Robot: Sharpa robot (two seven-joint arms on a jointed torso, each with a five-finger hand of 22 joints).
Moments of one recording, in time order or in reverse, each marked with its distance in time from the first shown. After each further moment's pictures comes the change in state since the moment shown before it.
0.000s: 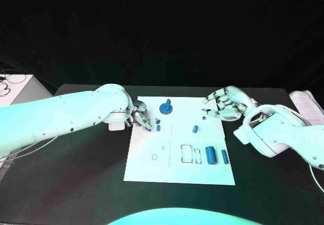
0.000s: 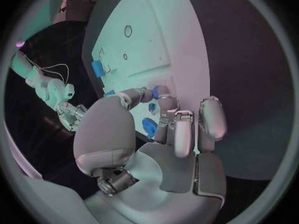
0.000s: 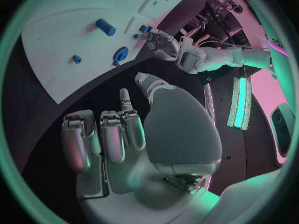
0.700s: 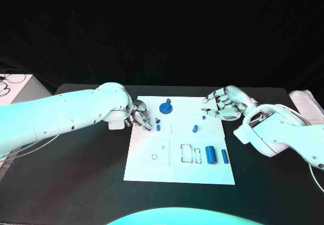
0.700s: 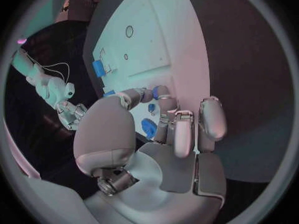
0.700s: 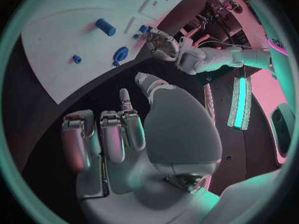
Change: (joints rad) left arm 0.002 0.010 0.002 -0.022 0.021 0.027 0.001; left_hand 0.001 0.001 0.000 0.000 0.004 0.000 0.000 0.001 -0.002 0.001 0.002 0.008 0.010 0.000 0.000 0.000 0.000 0.000 0.000 0.000 0.000 0.001; right arm 0.000 0.001 0.000 -0.001 0.000 0.000 0.000; right_hand 0.000 0.000 0.000 0.000 0.000 0.000 0.000 0.000 0.000 0.000 0.000 0.000 0.000 0.000 0.000 0.000 0.000 0.000 0.000 0.000 0.000 0.000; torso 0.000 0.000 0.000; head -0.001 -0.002
